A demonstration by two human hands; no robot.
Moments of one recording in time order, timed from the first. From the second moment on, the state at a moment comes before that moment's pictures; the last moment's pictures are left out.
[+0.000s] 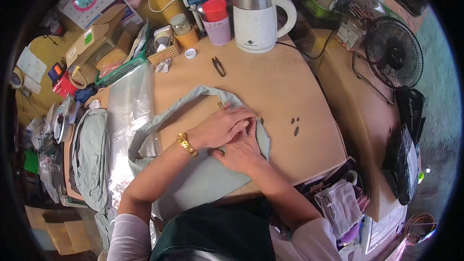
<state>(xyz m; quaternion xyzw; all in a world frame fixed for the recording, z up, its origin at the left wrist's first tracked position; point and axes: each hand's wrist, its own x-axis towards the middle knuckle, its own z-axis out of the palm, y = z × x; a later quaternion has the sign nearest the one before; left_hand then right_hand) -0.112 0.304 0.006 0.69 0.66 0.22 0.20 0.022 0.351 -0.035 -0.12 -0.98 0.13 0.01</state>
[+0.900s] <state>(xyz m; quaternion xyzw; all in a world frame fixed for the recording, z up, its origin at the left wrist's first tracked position) -0.203 0.251 0.032 0.60 0.78 0.18 0.03 -0.021 0.380 0.028 -0.09 -0.93 0.14 0.32</state>
